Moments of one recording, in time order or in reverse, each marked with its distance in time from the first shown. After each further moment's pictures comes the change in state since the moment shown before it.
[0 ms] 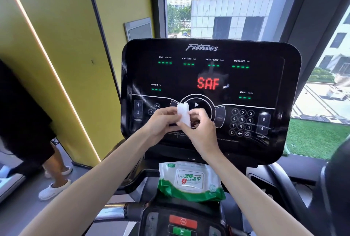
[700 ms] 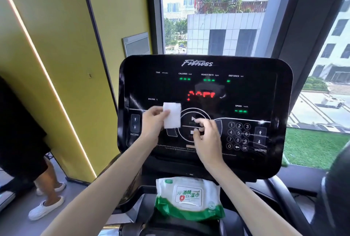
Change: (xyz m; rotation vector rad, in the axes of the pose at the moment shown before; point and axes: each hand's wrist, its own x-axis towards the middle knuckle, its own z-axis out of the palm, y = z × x) left_hand 0.028 0.019 0.002 0.163 0.558 0.188; right_hand 0.014 0.010 -0.013 -0.145 0.113 -0.025
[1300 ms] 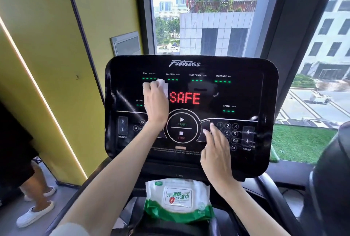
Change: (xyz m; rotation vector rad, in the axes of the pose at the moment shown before) left_hand 0.046 0.014 0.063 0.709 0.366 0.600; right_hand -0.019 0.050 -0.033 -0.720 -0.014 -0.165
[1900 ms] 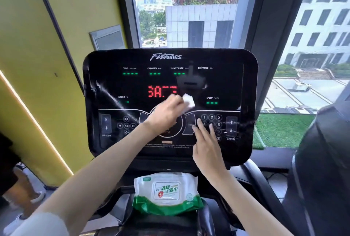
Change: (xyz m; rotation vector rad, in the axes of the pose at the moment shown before) left_hand -0.039 0.006 0.019 -0.032 -0.457 1.006; right_hand -0.007 0.014 -0.017 0.015 0.099 -0.113
